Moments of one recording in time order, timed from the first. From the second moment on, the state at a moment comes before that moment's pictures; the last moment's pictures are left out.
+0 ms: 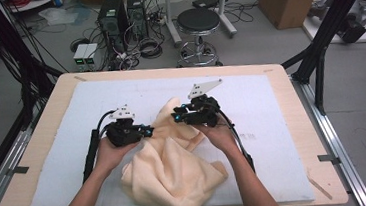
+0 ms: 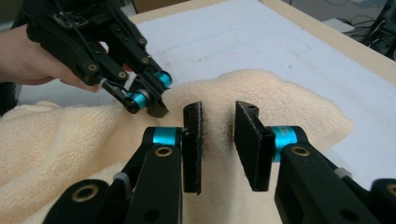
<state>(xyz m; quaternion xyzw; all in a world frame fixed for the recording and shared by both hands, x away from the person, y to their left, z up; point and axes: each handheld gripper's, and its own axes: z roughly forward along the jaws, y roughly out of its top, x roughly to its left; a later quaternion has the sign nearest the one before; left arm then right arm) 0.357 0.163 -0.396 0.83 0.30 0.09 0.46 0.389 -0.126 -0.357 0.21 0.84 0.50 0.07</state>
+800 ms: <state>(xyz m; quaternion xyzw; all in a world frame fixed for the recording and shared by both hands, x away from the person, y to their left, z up) 0.336 0.173 -0.397 0.83 0.31 0.09 0.46 0.394 -0.121 -0.412 0.25 0.88 0.39 -0.04</state>
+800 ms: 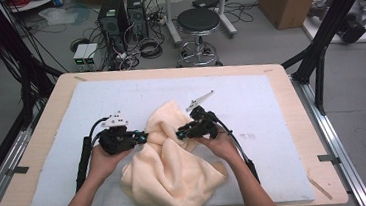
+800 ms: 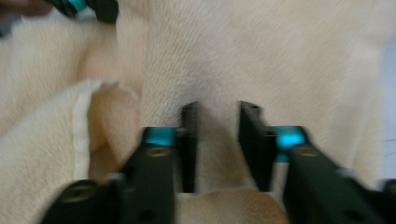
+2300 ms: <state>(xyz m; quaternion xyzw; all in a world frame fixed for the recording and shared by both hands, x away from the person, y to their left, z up) 0.322 0.164 -0.392 0.81 0.31 0.05 0.50 0.371 -0.224 -0.381 0.33 0.86 0.37 0.12</state>
